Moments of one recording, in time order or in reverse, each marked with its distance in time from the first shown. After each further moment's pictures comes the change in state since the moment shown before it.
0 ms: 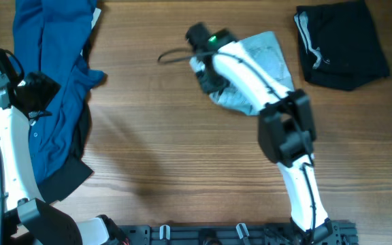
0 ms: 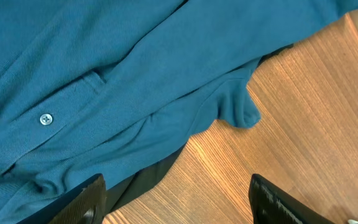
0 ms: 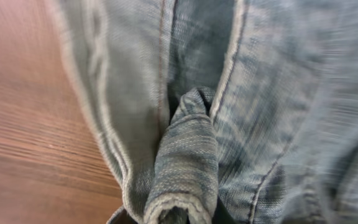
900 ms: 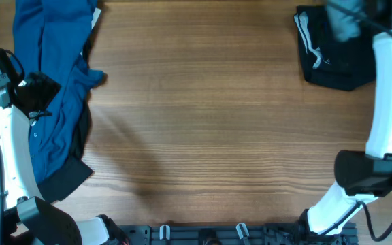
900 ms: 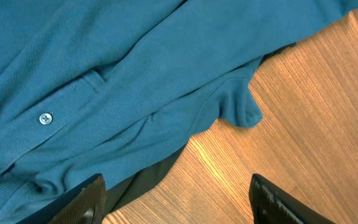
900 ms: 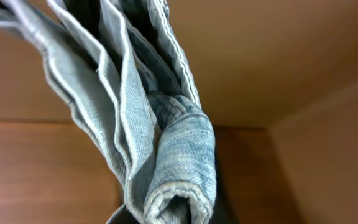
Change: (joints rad) left arm 0.000 0.005 0.000 0.000 0.000 0.000; right arm -0.557 -0.426 0.195 0.343 0.105 -0.367
